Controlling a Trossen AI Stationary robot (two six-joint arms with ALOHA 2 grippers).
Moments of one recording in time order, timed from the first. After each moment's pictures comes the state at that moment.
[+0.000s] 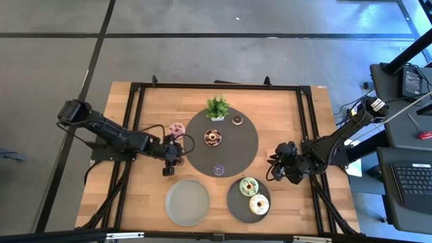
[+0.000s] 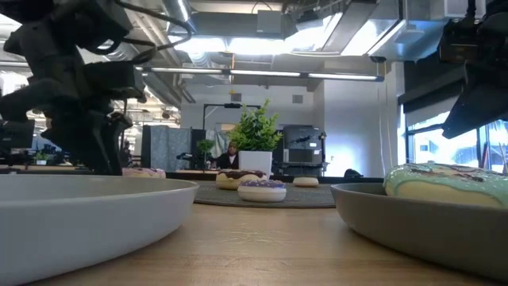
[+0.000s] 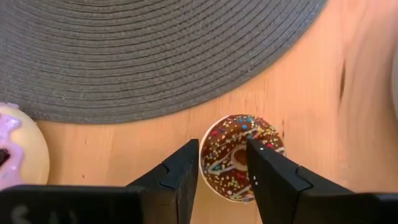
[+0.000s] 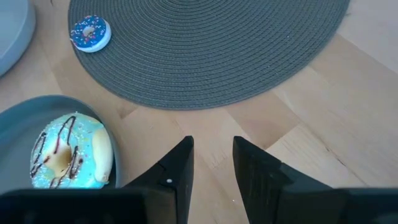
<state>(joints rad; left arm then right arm) -0.25 1.27 0.46 -0.22 -0.19 -0.33 0.67 1.07 0.54 -0.59 0.61 1.22</state>
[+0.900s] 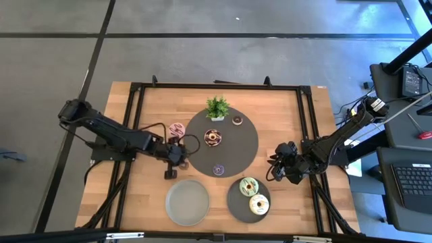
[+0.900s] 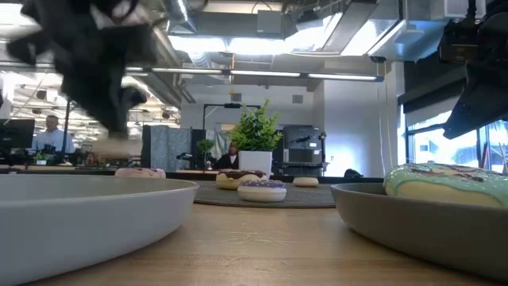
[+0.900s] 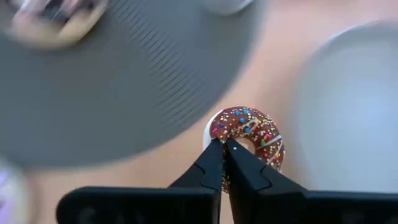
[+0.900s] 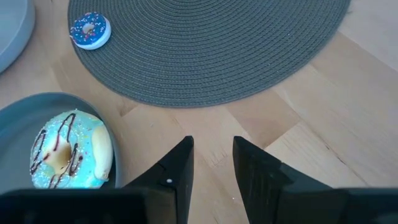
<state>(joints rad) -0.29 1.28 0.68 -0.39 -0.09 -0.33 0.67 1.07 0.54 -0.60 0.60 1.22</state>
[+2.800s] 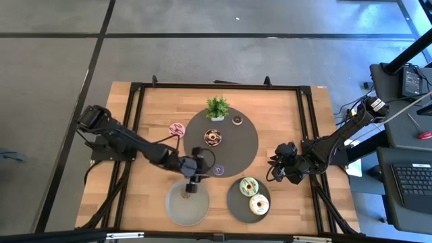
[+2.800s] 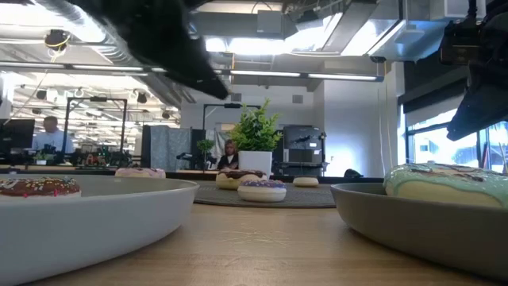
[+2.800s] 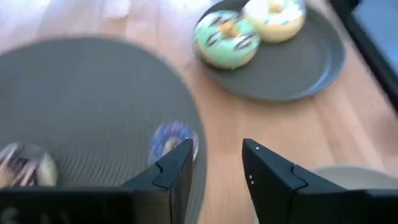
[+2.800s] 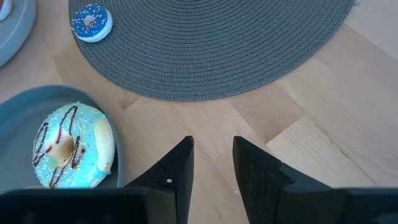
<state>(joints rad) -0.36 1.59 0.90 0.00 -0.23 -0.17 0.67 1.07 0.54 -0.60 0.57 1.22</state>
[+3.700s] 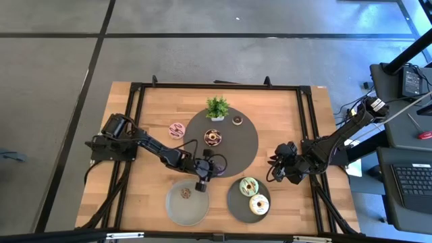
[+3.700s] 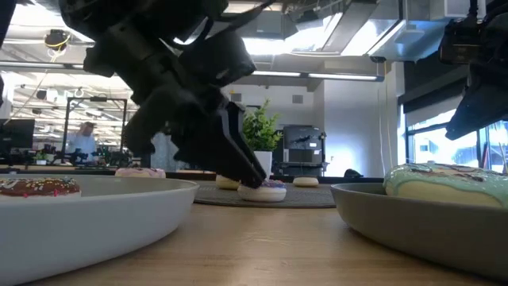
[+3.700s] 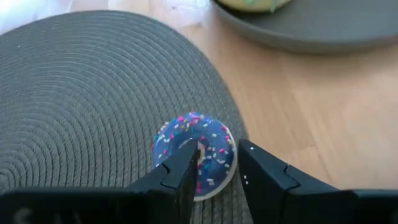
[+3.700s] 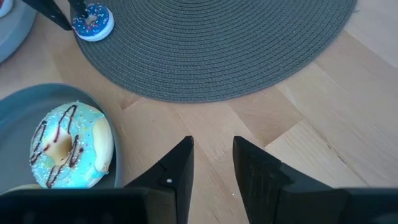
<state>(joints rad) -0.30 1.89 0.90 0.26 -0.24 0.05 0.67 1.07 0.54 -0.59 0.58 1.19</state>
